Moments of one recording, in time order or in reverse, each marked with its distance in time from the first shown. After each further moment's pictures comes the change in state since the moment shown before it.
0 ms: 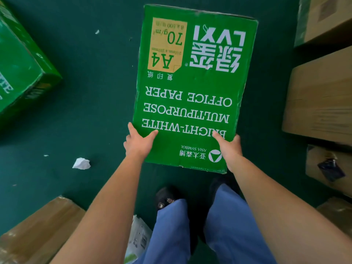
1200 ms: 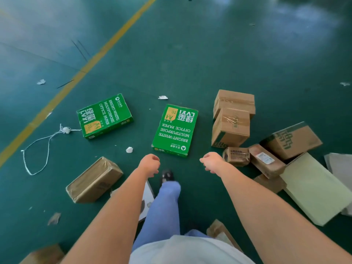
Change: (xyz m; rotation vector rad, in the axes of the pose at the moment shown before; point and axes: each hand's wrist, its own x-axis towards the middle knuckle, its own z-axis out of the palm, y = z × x) left_hand -0.660 -0.197 -0.141 -0.128 -0.065 0.390; right_hand -0.547 0.191 -0.345 -0.535 -0.182 -0.598
